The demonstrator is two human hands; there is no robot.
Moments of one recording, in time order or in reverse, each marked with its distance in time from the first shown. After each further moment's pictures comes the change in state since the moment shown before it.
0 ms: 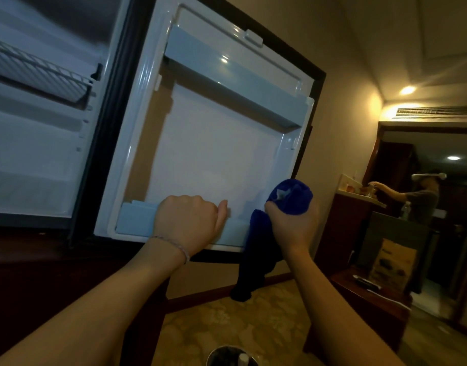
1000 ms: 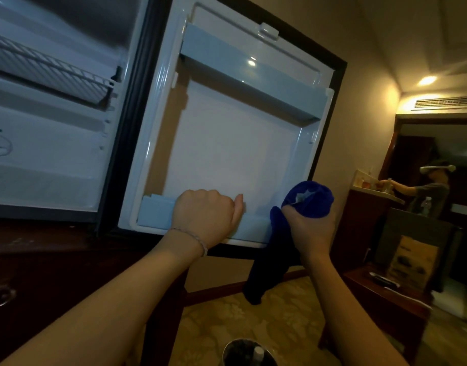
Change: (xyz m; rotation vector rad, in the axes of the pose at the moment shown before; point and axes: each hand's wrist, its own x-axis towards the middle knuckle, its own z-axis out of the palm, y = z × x) left_hand -0.002 0.000 -0.020 -0.006 -0.154 -0.005; right_hand -0.017 0.004 -0.010 0.068 -0.036 0.111
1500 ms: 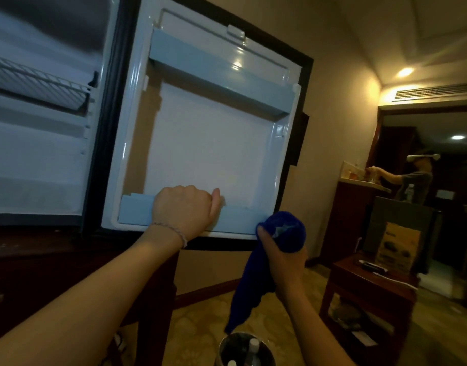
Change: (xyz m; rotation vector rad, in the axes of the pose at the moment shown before) left_hand 0.000 0.006 -0.011 0.178 -0.158 -0.004; right_hand -0.053 0.044 -0.028 0.100 -0.114 0.125
